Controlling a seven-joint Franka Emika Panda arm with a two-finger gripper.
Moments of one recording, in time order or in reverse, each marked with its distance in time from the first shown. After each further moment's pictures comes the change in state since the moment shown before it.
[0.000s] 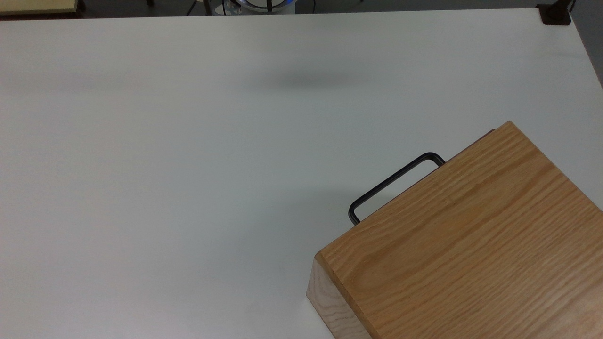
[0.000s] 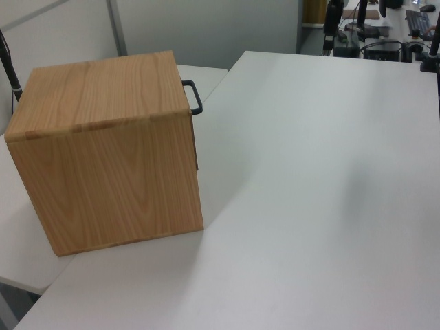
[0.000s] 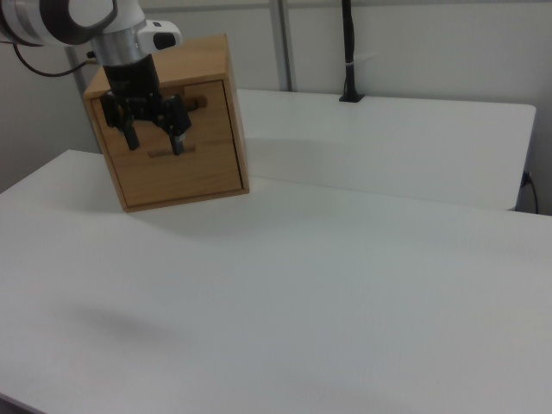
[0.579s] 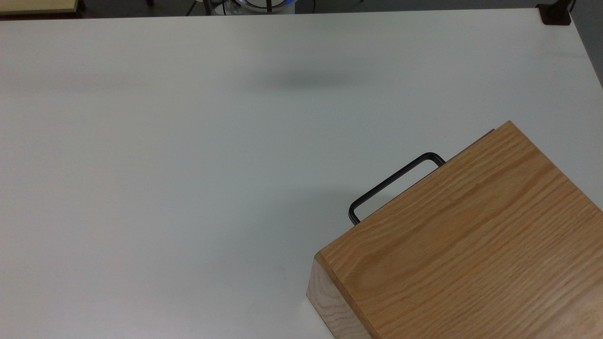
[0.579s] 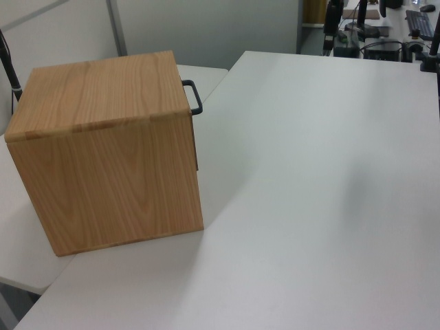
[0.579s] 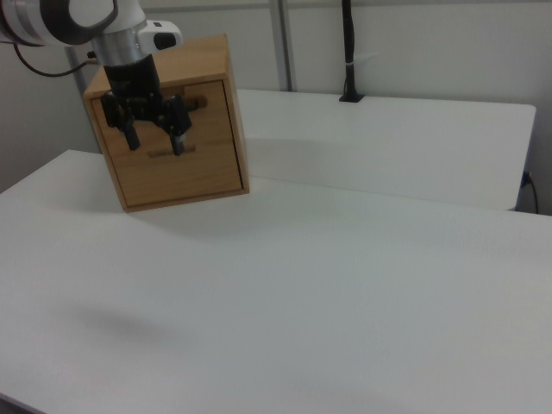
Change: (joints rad) arm -0.001 0.000 -0.001 0.000 0.000 0.000 0.000
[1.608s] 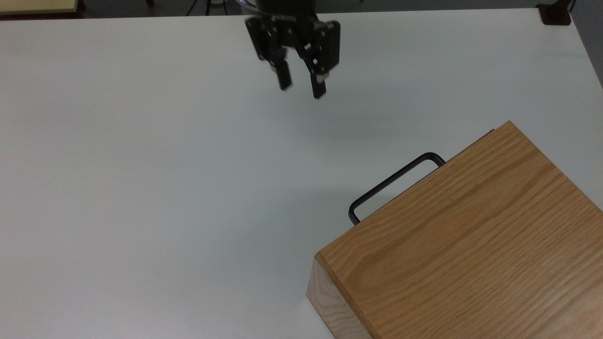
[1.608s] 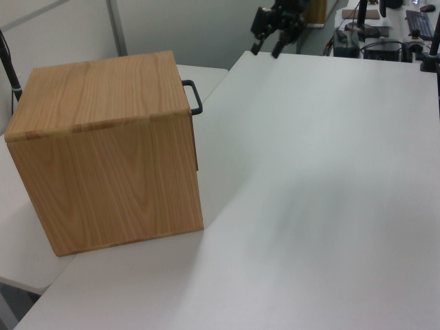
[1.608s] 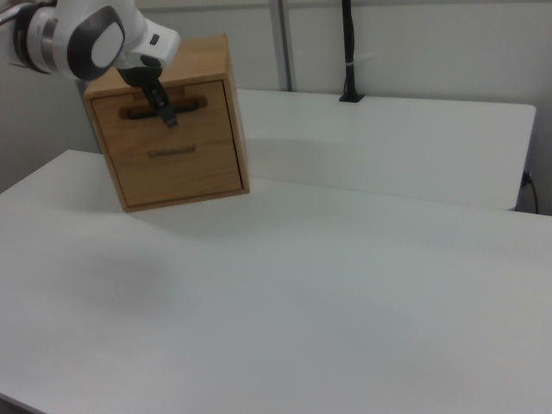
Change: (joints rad) arm 0.041 0.143 0.068 0.000 0.156 0.566 0.785
